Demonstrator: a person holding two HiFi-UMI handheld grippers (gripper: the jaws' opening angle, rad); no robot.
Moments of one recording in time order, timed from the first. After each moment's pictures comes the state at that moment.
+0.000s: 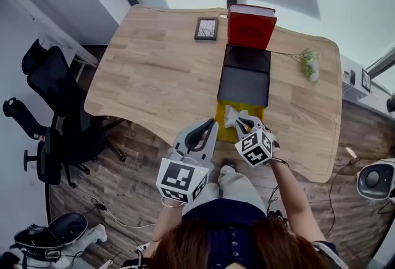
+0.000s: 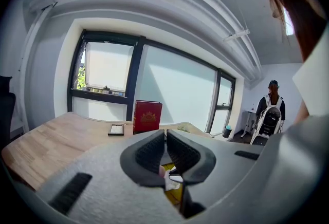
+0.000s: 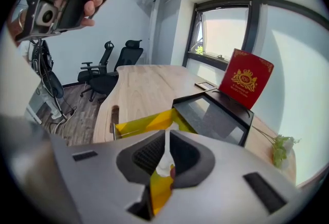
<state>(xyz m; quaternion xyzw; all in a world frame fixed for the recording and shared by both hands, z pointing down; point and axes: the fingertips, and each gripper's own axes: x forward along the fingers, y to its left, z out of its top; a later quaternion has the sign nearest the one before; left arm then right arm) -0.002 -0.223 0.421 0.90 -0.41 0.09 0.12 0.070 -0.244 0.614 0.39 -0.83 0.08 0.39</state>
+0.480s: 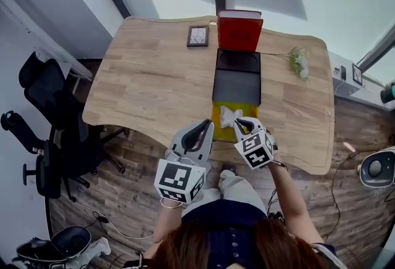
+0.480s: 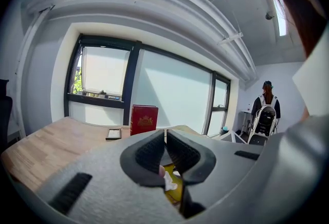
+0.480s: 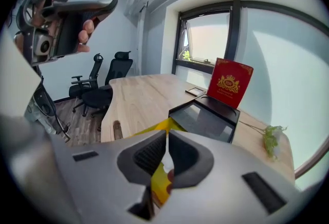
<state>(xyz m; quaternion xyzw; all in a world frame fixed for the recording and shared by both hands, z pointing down) -0.007 -0.207 0.407 0.91 -0.39 0.08 0.10 0.074 -0.228 0.570 0.45 -0.82 0.11 0.34</state>
